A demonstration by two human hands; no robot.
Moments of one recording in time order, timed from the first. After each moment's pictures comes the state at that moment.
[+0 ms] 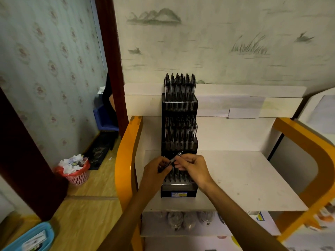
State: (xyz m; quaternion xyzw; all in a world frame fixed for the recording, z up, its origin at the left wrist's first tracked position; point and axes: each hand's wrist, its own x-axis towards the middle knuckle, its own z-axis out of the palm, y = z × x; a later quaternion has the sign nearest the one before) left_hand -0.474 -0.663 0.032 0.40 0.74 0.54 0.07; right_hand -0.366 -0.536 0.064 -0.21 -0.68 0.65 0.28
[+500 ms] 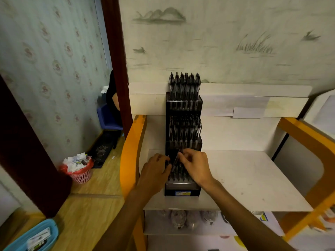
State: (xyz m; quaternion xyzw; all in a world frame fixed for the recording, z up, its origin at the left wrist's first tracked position) left_hand -0.481 -0.681 0.046 0.47 0.82 0.34 -0.04; right_hand -0.376 -0.535 0.065 -0.20 -0.85 0.34 0.35
